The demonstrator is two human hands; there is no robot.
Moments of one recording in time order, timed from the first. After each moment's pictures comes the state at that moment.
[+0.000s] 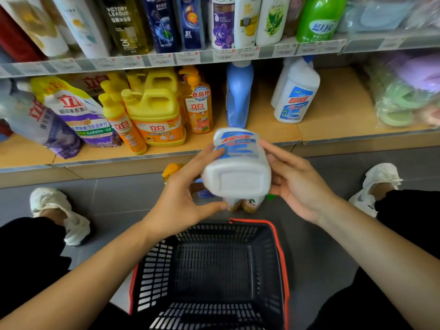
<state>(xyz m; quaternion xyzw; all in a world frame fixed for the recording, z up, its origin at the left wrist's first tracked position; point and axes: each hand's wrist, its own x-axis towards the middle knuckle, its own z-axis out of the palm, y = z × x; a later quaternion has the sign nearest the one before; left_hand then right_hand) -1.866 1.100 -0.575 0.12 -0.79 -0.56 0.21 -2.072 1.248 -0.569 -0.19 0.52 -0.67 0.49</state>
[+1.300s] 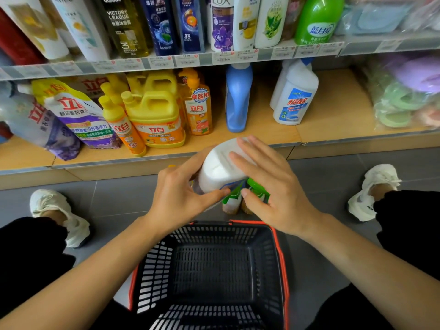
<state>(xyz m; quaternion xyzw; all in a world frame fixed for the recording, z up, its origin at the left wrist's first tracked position) -1.874 1.100 -0.562 0.18 -0.86 -0.38 0.30 -2.045 1.245 -0.567 -0.67 0.63 -0.38 -0.02</state>
